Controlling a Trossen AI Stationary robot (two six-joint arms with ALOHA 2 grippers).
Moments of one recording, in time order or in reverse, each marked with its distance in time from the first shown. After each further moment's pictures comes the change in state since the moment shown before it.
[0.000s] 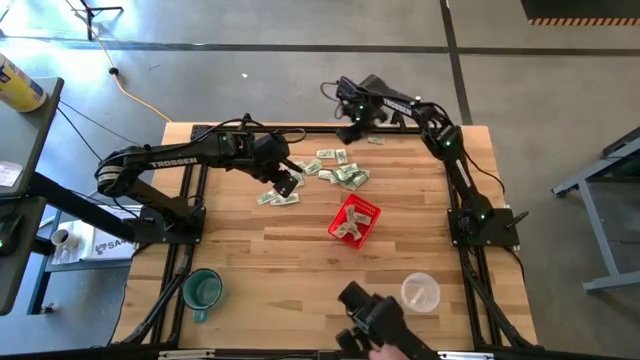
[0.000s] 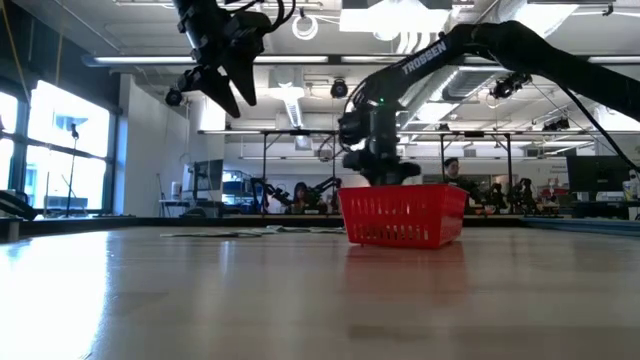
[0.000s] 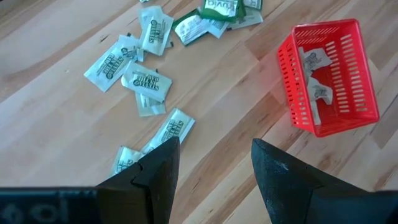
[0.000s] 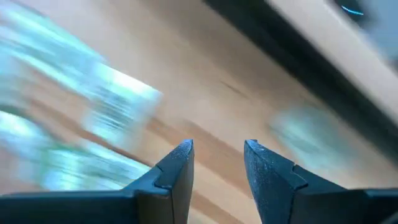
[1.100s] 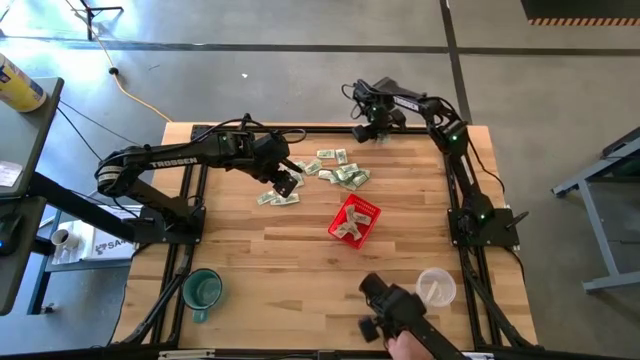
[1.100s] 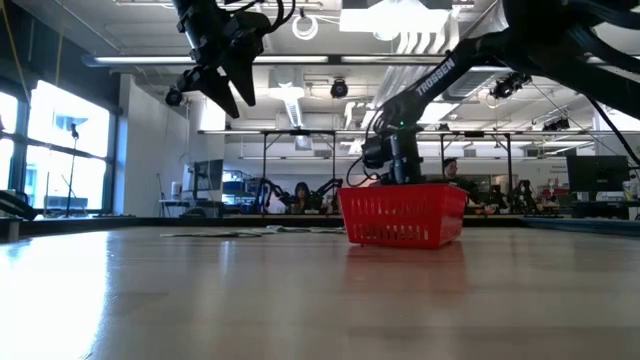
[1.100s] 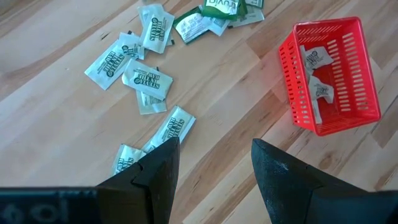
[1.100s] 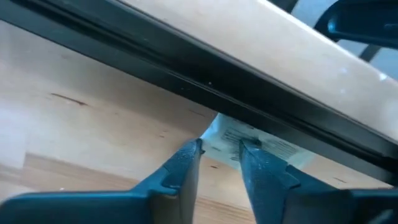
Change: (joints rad) left arm 0.000 0.000 0.000 -0.007 0.001 -0.003; right arm -0.115 -0.002 -0.203 0.079 0.104 0.081
